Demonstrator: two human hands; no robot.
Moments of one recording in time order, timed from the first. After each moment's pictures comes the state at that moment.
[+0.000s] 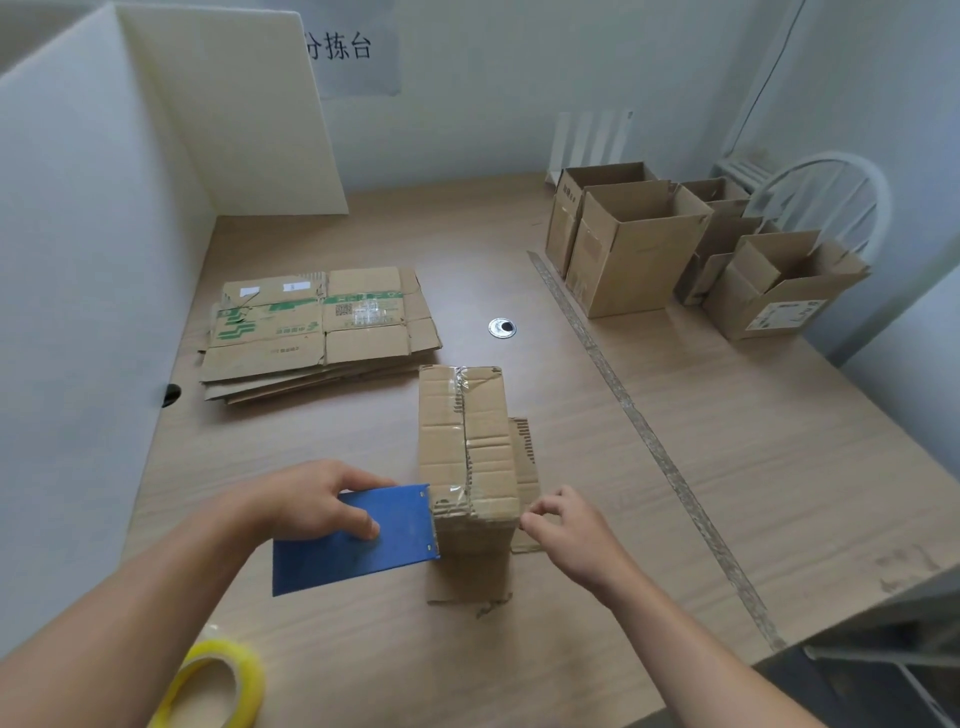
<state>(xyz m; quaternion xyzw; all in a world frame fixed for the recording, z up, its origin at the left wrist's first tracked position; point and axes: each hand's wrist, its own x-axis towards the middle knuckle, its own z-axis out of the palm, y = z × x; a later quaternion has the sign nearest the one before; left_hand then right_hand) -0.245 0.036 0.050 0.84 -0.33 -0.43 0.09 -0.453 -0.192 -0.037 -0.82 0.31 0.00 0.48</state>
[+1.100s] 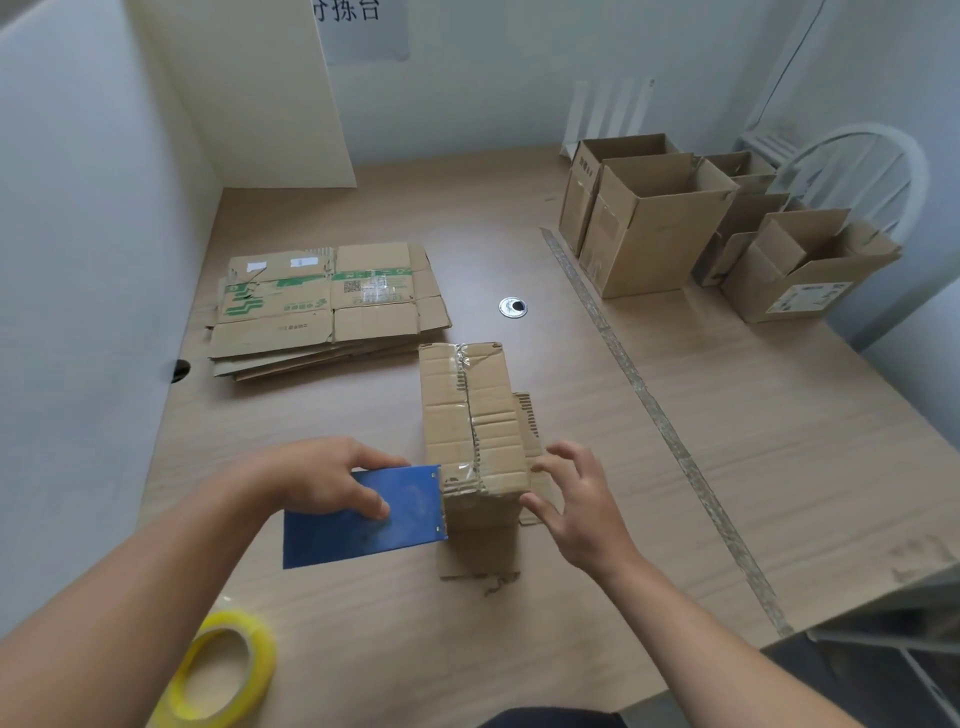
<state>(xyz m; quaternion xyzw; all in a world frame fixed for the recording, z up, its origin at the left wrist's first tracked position) -0.241 0.028 0.052 0.84 -0.32 -0.44 0.03 -0.453 -0.196 -0.055 -0.91 0.18 -0.16 0.34</state>
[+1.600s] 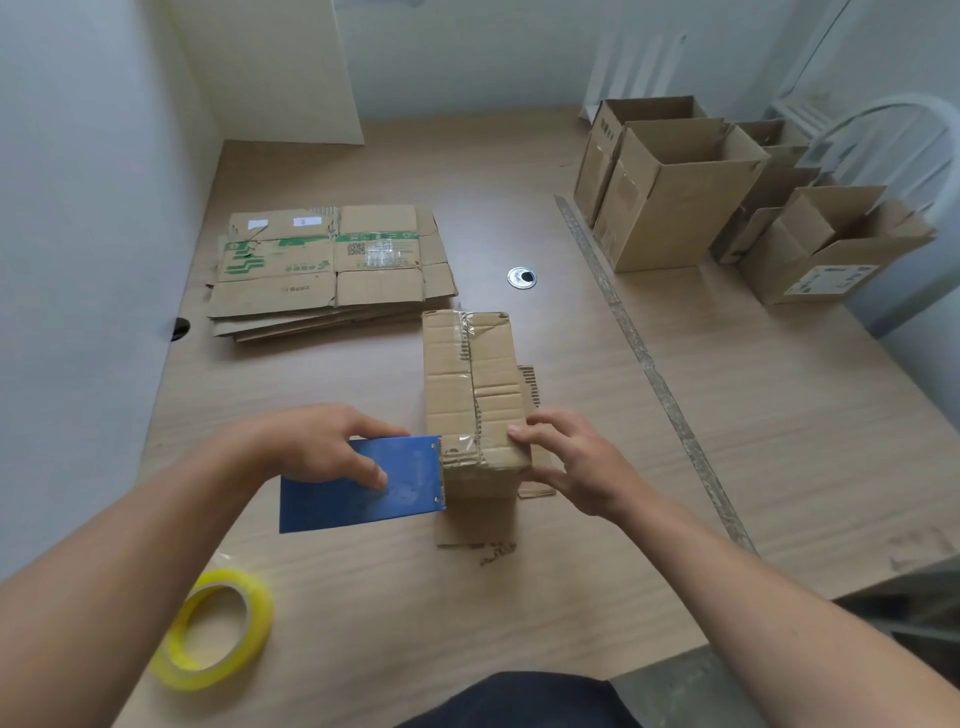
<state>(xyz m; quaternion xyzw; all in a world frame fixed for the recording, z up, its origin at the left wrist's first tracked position) -0.238 0.031 0.045 0.84 -0.33 -0.43 0.04 -0.432 -0.231 -0.048 -0.95 0.00 -0.07 0.29</state>
